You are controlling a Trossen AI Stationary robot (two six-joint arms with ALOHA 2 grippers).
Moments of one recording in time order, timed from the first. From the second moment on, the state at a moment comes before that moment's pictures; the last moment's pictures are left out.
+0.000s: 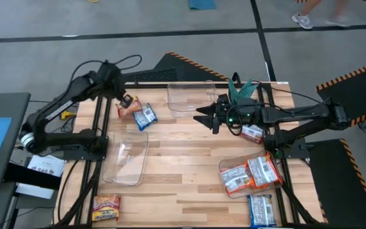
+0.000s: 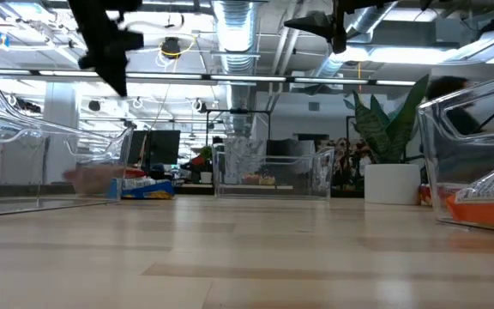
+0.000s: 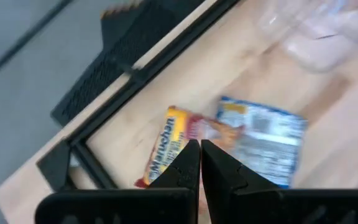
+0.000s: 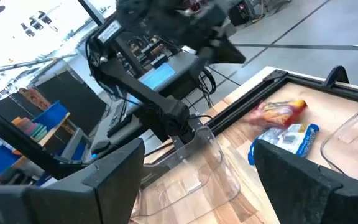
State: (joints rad) left arm 0.79 1.06 1.10 -0.93 -0.17 0.04; right arm -0.06 1.19 0.85 0.28 0.11 0.62
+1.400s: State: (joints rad) left arm 0.67 1.18 0.71 -0.78 -0.34 -0.03; right arm -0.07 1.19 0.85 0.27 0.10 0.65
